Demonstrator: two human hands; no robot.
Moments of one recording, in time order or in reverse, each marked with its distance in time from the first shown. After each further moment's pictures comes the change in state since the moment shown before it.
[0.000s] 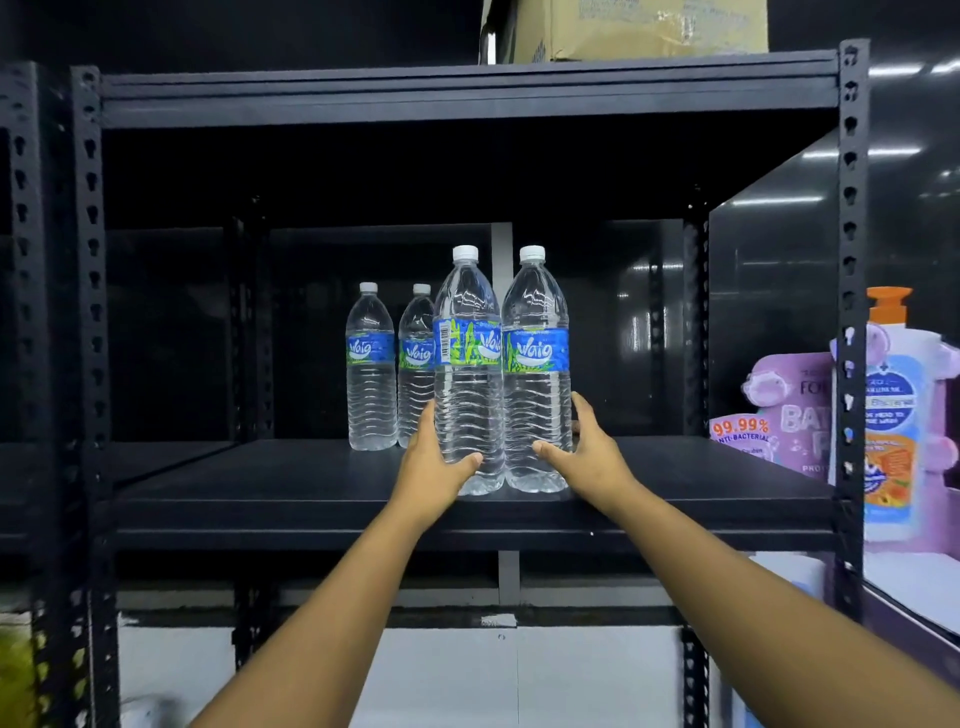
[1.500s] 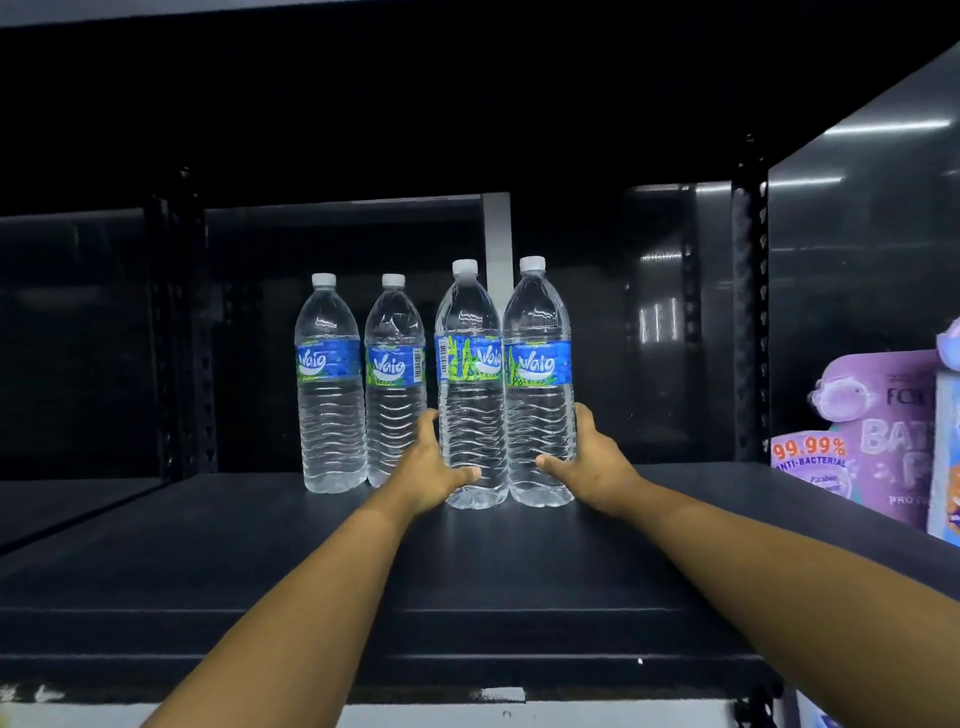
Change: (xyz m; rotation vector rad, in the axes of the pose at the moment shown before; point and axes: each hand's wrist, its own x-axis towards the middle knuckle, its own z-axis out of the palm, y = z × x) left_hand 0.173 -0.074 0.055 0.046 -0.260 -0.079; right_hand 0.143 0.090 0.023 -0.148 -0.148 0.061
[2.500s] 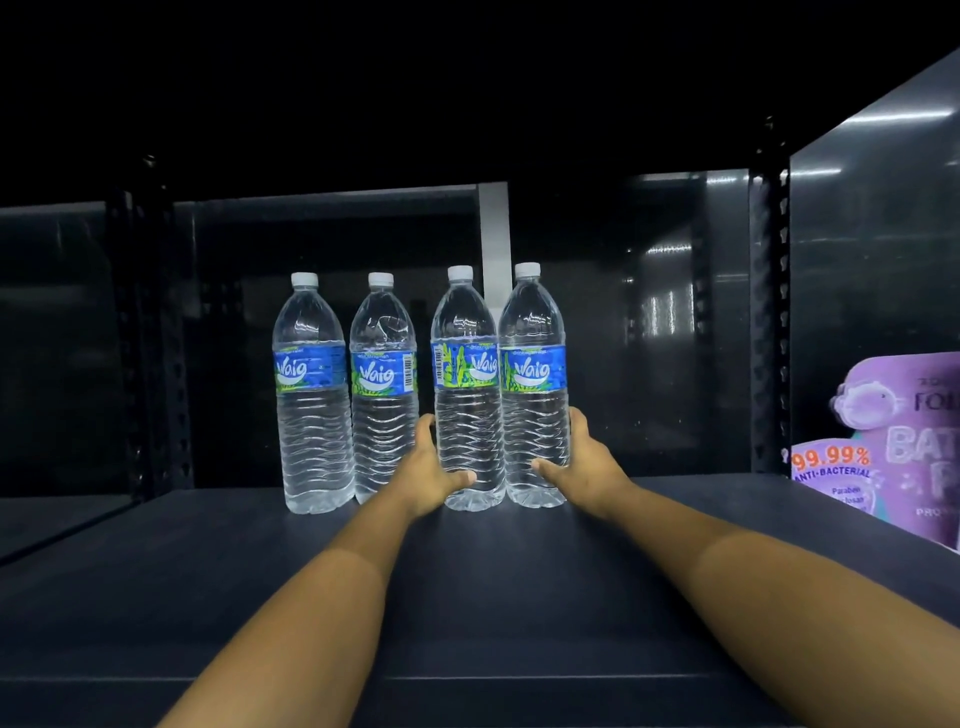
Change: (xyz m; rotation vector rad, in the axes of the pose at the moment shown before) left_hand 0.052 -0.018 0.005 0.007 0.009 -0.061; right_hand 0.051 0.028 0.018 0.021 0.010 0.025
